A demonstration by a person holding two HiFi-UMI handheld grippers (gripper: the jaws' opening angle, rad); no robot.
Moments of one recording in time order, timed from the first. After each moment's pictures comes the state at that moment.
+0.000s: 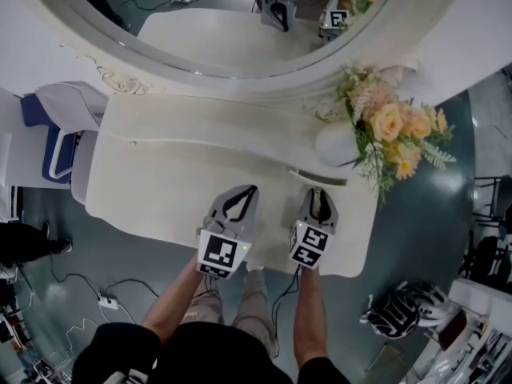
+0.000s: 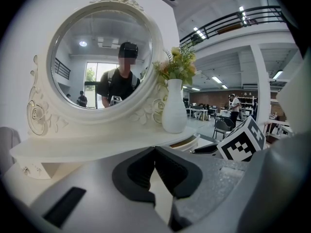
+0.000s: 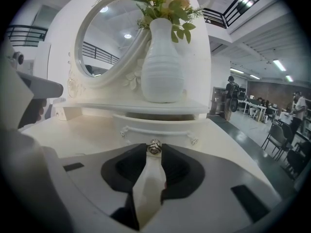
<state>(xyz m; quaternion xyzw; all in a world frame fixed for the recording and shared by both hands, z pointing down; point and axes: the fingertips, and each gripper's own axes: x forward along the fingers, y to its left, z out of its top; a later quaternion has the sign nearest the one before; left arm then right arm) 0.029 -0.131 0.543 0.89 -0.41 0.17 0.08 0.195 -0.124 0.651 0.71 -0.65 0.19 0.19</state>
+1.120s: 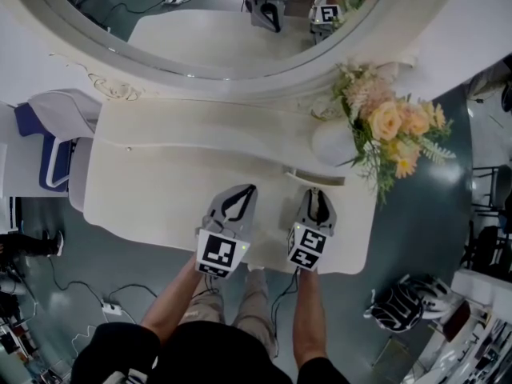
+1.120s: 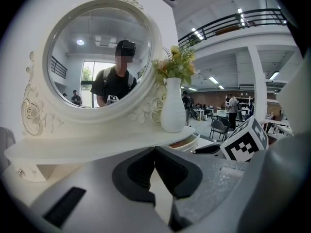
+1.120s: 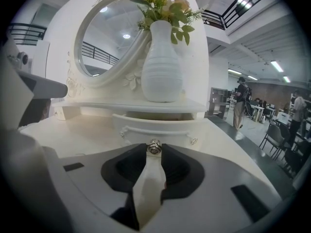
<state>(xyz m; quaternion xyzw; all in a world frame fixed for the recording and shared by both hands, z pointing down) 0.032 -0.136 0.548 0.90 -0.39 0.17 0.08 0.194 -0.118 0.652 0.72 -0.64 0.19 0.18</state>
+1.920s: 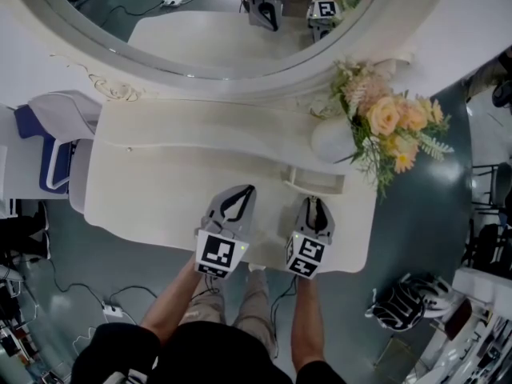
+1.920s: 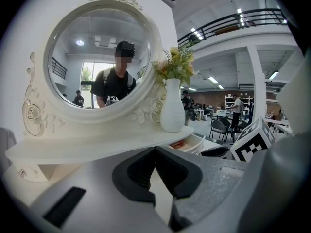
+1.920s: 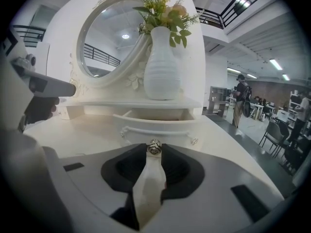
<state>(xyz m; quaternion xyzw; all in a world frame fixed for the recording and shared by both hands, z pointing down) 0.028 -0.133 0.547 0.90 -0.39 0.17 0.08 0.188 -0.093 0.653 0.72 -0.64 0.19 0.18</state>
